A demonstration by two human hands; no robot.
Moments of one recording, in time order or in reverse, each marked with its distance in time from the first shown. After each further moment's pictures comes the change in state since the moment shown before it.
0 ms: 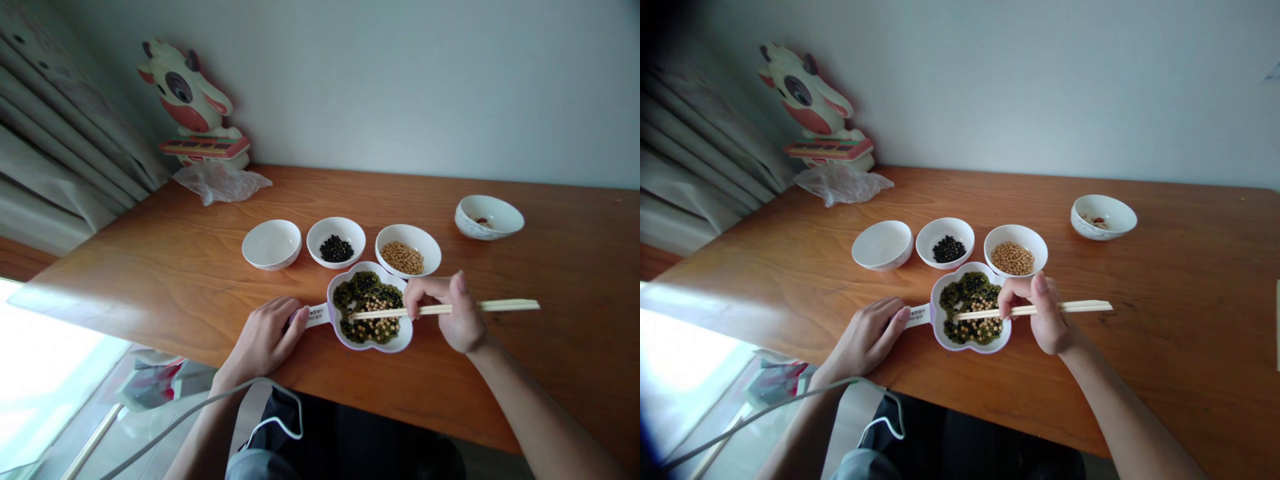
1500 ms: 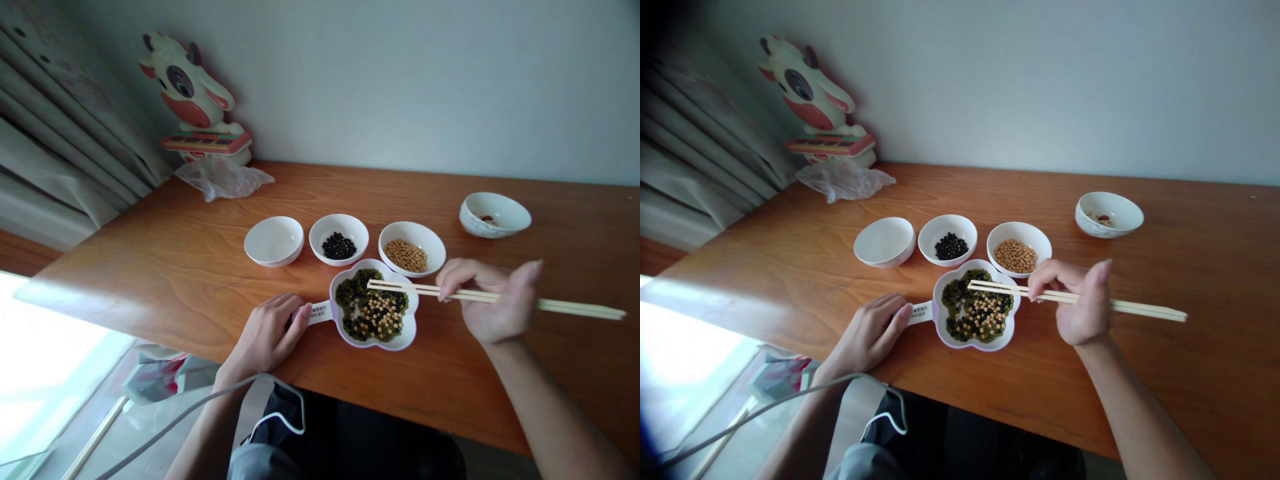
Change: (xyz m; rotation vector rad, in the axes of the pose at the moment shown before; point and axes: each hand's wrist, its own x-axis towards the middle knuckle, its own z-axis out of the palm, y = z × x) left_hand -0.001 0.001 0.000 0.009 0.012 0.002; right_hand 0.002 -0.011 -0.018 -0.009 0.357 -0.148
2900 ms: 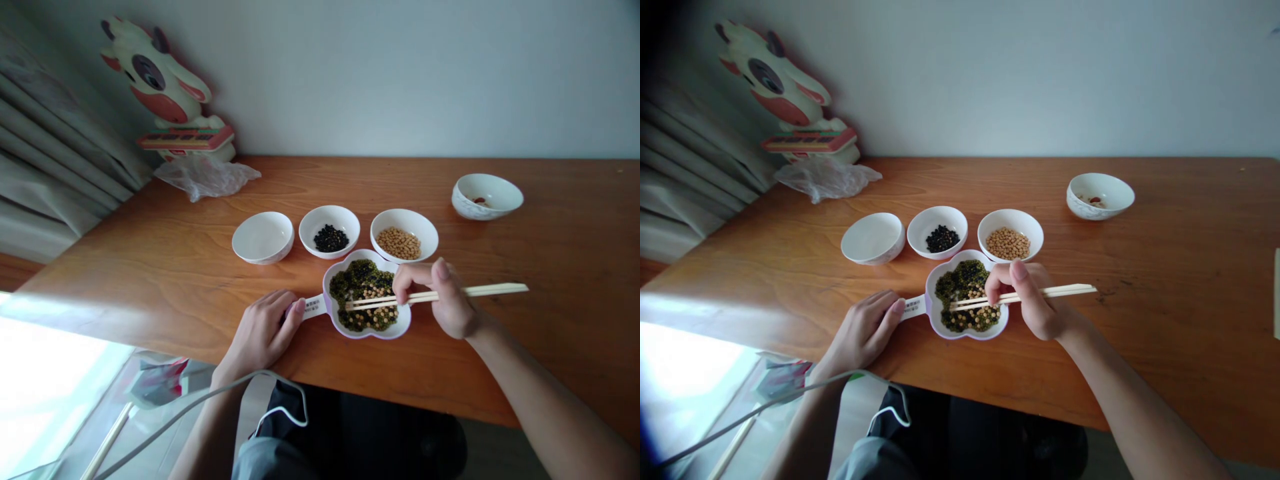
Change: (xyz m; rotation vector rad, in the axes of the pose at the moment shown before) left_hand -0.001 -0.001 0.001 -0.023 -0.025 -0.030; right_hand -0.009 0.006 0.018 -0.095 -0.432 0.117
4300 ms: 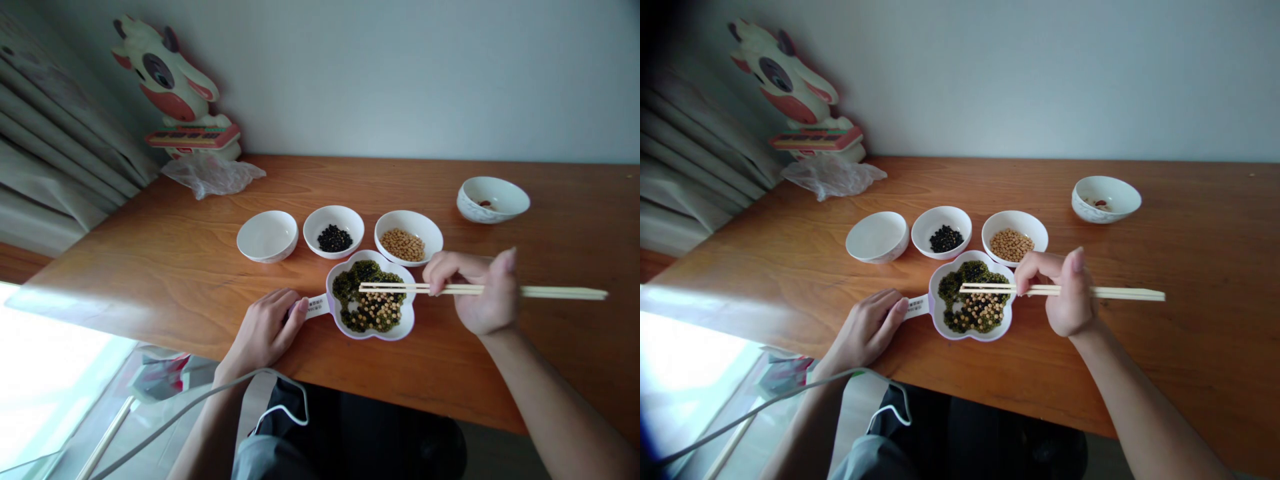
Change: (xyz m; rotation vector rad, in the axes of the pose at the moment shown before) left_hand 0.001 0.002 -0.001 0.030 0.016 0.004; right_hand 0.000 -0.007 -0.012 0.118 0.310 -0.083
